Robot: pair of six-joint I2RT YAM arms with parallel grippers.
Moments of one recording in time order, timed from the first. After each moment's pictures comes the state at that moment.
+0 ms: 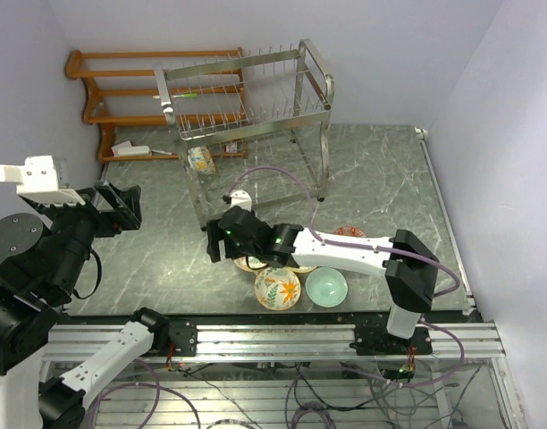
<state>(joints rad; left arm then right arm) -0.46 0.71 1.63 -1.00 -0.40 -0.22 1.17 1.79 1.34 -0.25 0.28 0.68</state>
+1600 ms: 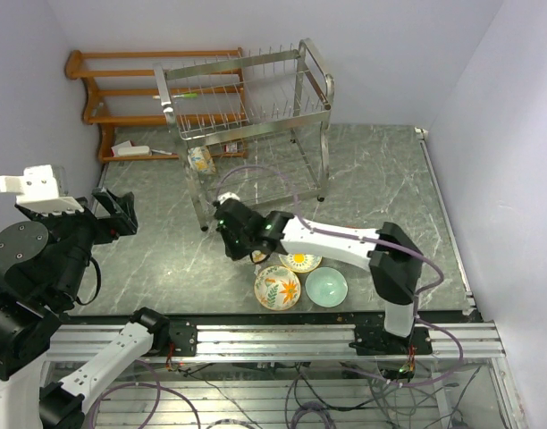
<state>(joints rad) -0.46 0.66 1.57 -1.01 -0.49 -0.23 1.13 1.92 1.50 -0.50 0.17 0.47</state>
